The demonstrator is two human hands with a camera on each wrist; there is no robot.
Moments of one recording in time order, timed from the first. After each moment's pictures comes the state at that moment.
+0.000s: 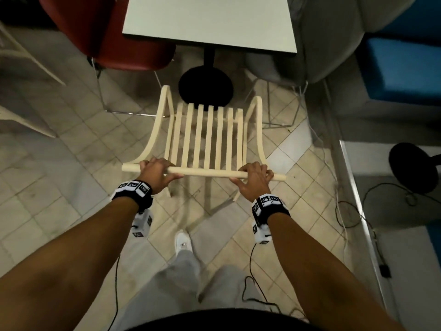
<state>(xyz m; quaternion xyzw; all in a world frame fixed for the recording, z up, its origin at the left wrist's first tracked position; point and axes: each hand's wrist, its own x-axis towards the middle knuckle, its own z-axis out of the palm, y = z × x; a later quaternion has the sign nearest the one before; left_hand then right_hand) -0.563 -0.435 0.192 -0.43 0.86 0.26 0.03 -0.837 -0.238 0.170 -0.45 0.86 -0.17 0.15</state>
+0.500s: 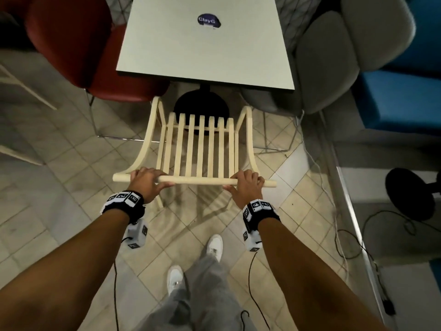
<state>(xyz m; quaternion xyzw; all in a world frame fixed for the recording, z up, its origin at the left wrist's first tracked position) -0.622 -0.559 0.192 -0.45 0.86 0.26 0.02 -0.897 -0.370 0.171 -0.48 0.87 -0.07 0.09</state>
